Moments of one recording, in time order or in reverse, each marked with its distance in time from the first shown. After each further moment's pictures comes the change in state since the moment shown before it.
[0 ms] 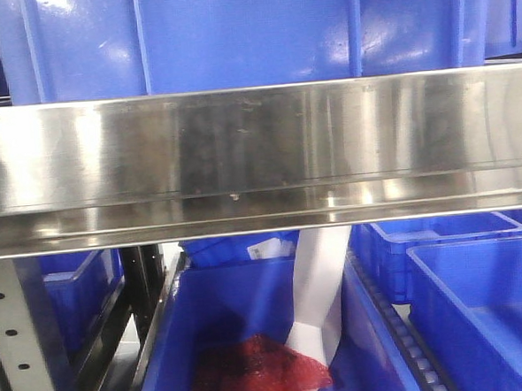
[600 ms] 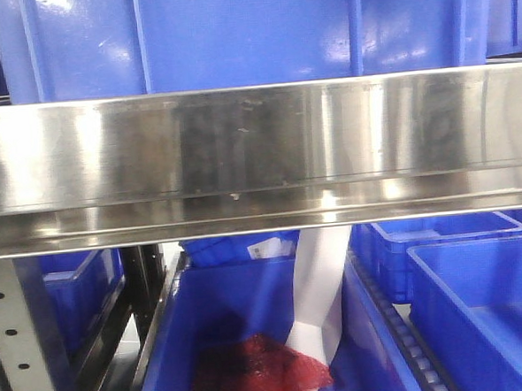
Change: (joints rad) left arm 0.000 0.000 0.000 0.000 0.000 0.000; right arm 0.030 0.527 -0.096 -0.049 -0.102 -0.002
